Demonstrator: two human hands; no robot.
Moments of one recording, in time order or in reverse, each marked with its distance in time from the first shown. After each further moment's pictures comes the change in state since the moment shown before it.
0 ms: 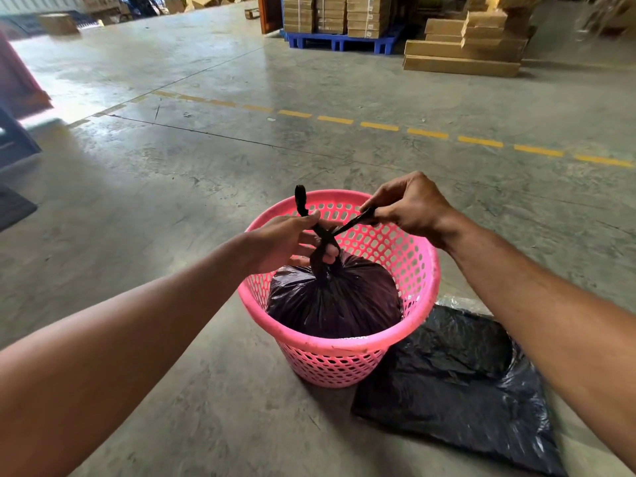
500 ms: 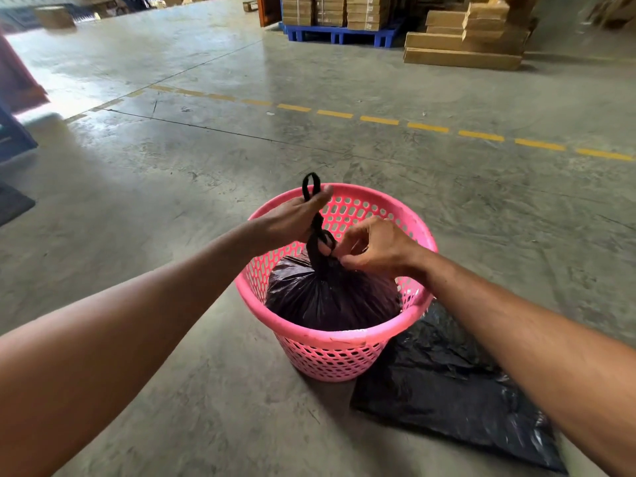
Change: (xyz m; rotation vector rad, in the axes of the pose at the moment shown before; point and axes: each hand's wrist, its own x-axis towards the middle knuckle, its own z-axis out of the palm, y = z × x) left_hand 0.002 0.015 0.010 0.340 0.097 0.154; right_hand -0.024 0.027 0.054 -0.193 -0.253 -0.105
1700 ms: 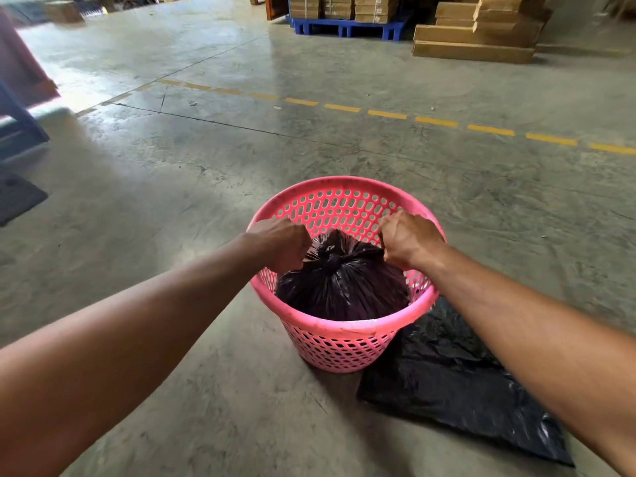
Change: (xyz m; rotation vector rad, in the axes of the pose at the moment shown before) left_hand -0.002 -0.052 -0.017 1.302 -0.049 0.113; right_hand 0.004 0.019 -0.005 -0.880 0.027 0.218
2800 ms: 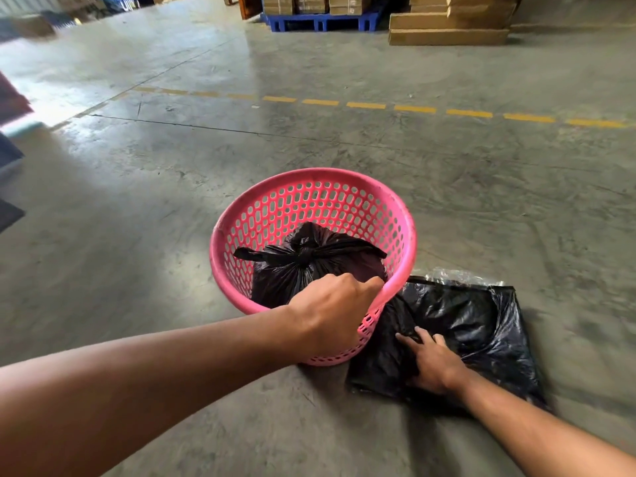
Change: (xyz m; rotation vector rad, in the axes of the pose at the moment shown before) left_hand -0.061 0.168 -0.008 -0.100 0.070 0.175; right_hand -0.146 0.064 0.232 0.233 -0.579 0.166
